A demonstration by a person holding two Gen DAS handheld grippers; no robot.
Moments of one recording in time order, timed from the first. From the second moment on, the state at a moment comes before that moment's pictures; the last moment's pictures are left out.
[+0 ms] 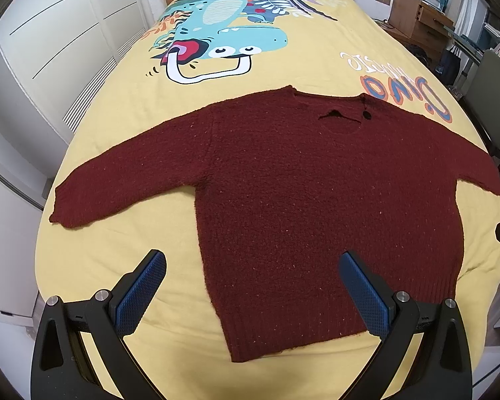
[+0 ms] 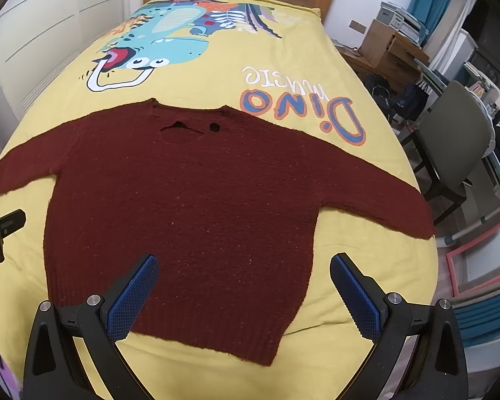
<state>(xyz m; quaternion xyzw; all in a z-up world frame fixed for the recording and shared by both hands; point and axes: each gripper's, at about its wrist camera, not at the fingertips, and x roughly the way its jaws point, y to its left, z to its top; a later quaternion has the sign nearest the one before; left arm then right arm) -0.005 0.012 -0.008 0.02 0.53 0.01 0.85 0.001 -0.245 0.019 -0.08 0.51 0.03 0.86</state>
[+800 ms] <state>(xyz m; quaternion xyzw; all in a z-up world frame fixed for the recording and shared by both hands) 0.069 0.004 -0.016 0.04 0.52 -0.02 0.85 0.082 -0.379 -0.016 0.03 0.49 -0.03 0.87</state>
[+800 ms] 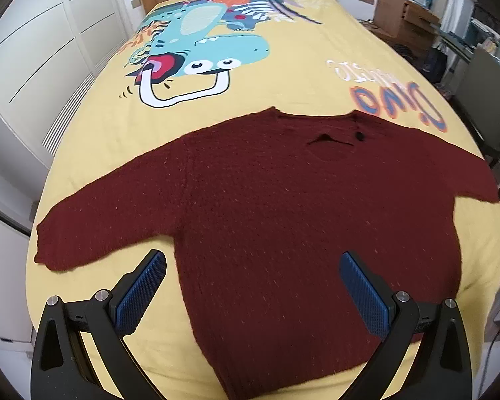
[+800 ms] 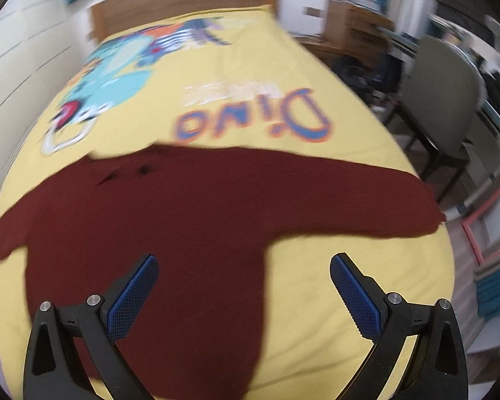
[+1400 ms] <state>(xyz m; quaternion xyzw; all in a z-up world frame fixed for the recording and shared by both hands) 0.102 0.012 -0.078 0.03 0.60 0.01 0.80 0.154 -0.667 -0.167 0.25 0.55 -0.26 0.75</state>
